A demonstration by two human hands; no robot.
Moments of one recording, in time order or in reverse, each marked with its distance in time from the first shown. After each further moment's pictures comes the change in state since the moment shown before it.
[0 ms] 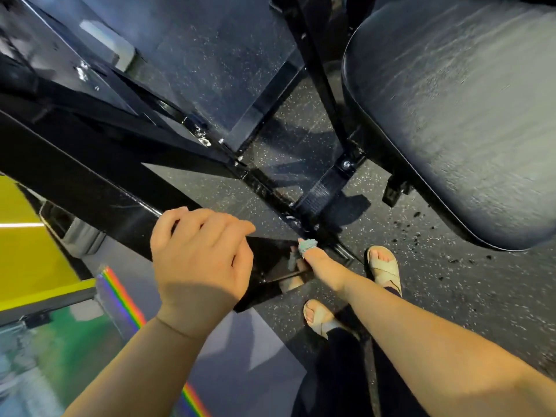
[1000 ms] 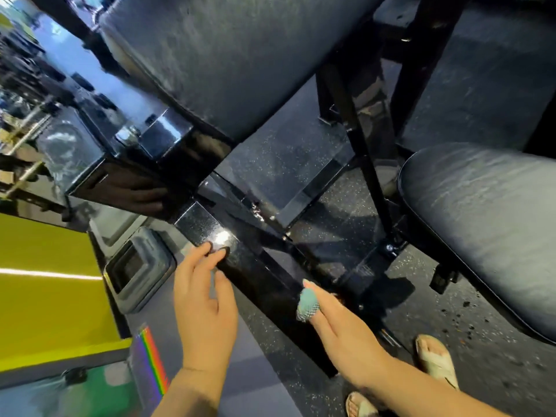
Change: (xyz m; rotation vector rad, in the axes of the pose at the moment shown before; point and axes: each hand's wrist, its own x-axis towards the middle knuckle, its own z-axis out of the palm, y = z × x) left_hand -0.005 -0.090 -0.062 -0.527 0.250 -0.724; right_hand -0.109 -0.143 0.094 -0.625 0.140 -0.516
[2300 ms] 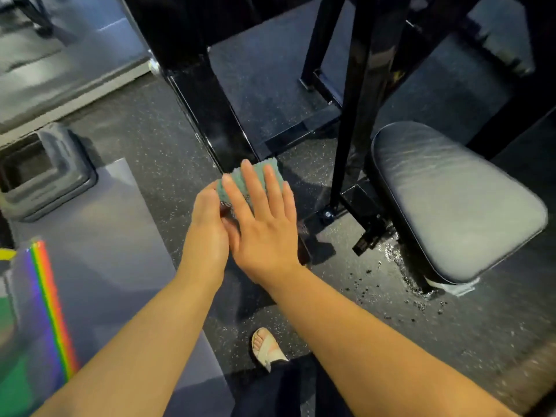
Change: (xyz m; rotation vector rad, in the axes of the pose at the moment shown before) left_hand -0.055 0.004 0.010 -0.879 -0.179 -0.825; right_hand 0.025 -0.021 0.069 -0.806 0.679 -0.508
